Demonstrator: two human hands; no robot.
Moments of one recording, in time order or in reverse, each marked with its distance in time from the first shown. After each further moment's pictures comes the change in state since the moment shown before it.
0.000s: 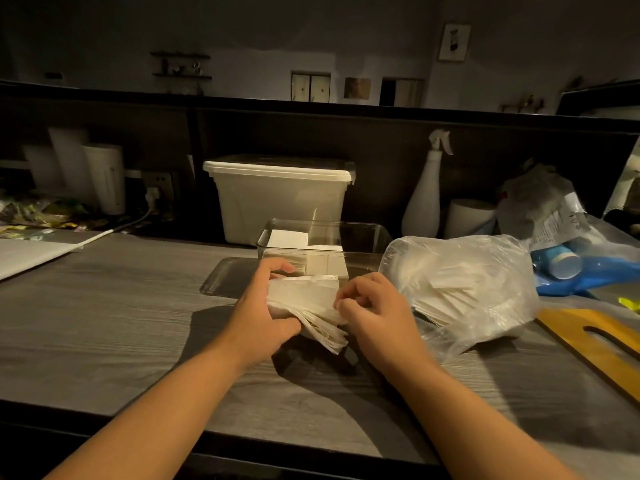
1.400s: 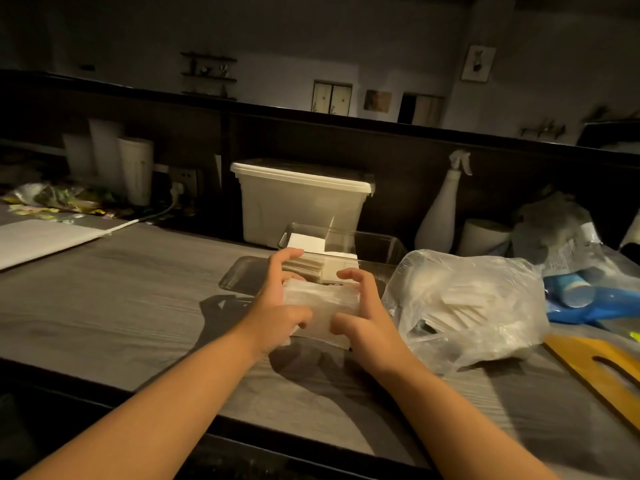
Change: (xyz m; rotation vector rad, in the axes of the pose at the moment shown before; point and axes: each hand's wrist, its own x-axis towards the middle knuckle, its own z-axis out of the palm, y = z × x) left_hand 0.004 0.006 -0.005 -0.173 -0.026 -0.083; right_hand 0.006 0.000 0.018 0.202 -0.283 0.065
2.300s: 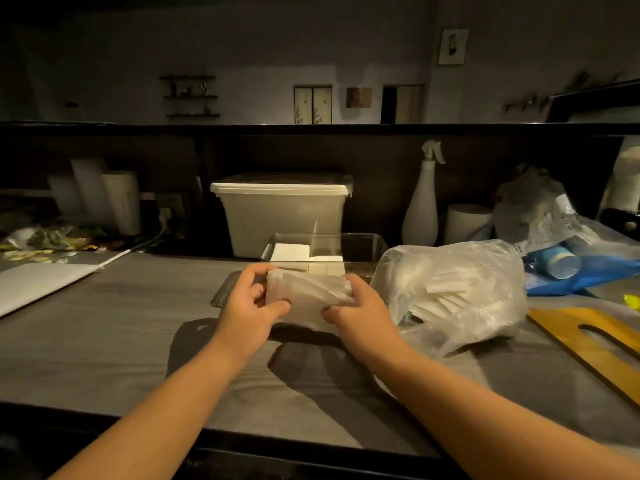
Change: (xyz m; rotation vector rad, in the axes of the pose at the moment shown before) left_hand 0.000 0.003 -0.006 0.038 0.181 0.013; right_hand -0.002 -0.010 -0.008 0.011 0.141 0.022
